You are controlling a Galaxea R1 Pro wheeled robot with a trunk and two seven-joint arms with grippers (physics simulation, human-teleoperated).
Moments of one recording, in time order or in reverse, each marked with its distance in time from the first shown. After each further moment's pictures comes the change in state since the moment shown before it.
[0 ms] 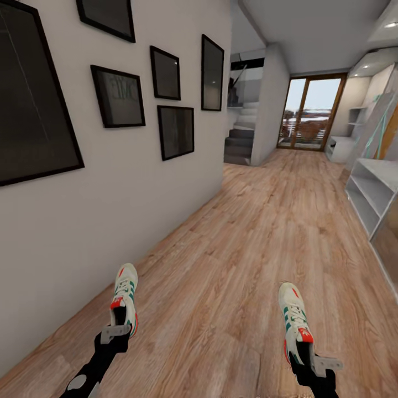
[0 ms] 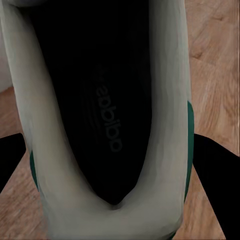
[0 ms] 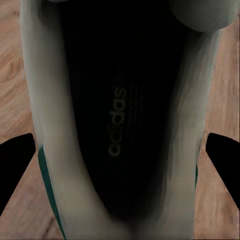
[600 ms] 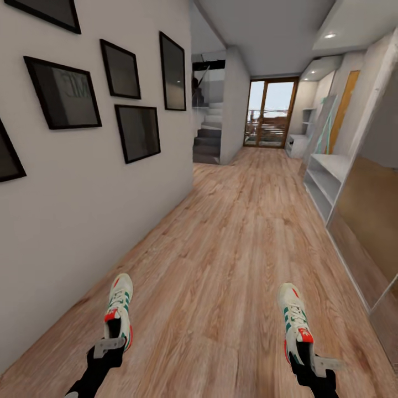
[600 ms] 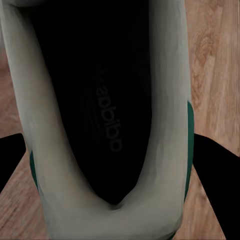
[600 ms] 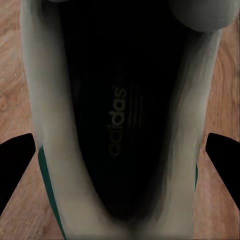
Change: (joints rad) left arm 0.059 0.013 0.011 -0.007 0.005 -0.002 0.003; right arm 0.000 0.000 -0.001 0.001 0.000 0.000 -0.001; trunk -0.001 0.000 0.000
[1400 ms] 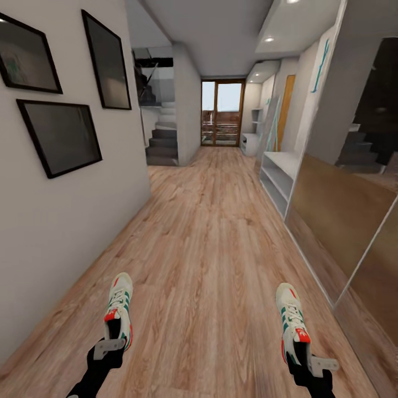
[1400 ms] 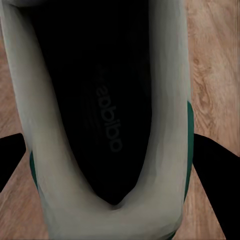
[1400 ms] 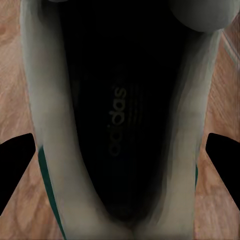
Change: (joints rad) left arm 0.004 -0.004 -0.001 0.013 0.000 -0.048 0.004; right arm 0.000 0.014 0.001 0.000 0.002 0.000 0.001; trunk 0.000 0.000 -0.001
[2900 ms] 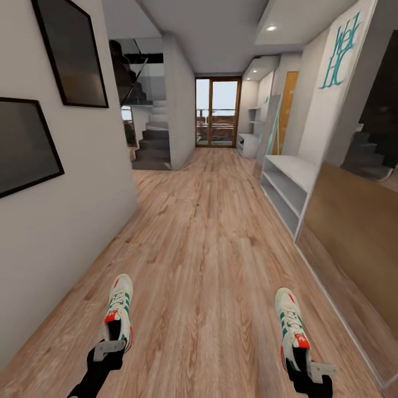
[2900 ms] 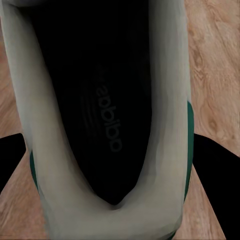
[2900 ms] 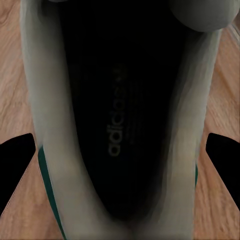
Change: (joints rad) left arm 0.000 0.001 0.000 0.010 -0.003 0.000 0.000; right arm 0.000 0.005 0.004 0.039 0.005 0.000 0.004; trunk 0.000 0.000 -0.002
